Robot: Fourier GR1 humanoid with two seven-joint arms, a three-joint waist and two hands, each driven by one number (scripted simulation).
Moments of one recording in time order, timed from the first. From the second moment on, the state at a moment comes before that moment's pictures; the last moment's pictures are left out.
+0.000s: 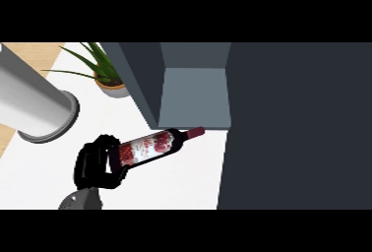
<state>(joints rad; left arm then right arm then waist) -0.17 0.02 0.24 -0.89 0.20 -0.33 -0.69 0.18 -0.20 0.33 -2.51 -0.07 -0.01 0.40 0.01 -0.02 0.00</state>
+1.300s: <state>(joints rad) -0.31 0.02 -0.29 -1.52 0.36 0.50 -0.15 0.17 -0.19 0.30 -2.51 -0.09 0.03 0.41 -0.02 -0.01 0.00</state>
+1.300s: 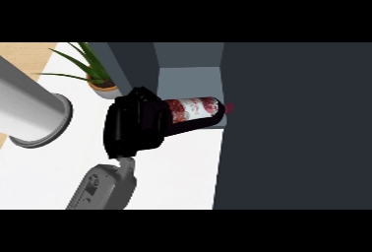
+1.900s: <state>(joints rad) -0.43 0.05 -0.30 -1.36 0.42 0.62 -0.25 0.19 -0.18 0.30 -2.51 -0.09 0.06 0.39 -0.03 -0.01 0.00</state>
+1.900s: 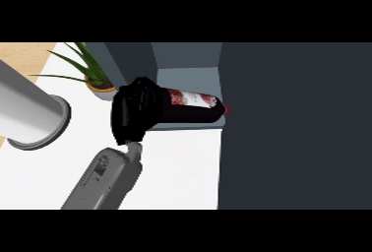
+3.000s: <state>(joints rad) -0.45 0.05 -0.31 -1.28 0.56 0.64 -0.45 0.19 -0.15 0.34 -2.50 -0.09 0.08 0.36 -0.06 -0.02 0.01</state>
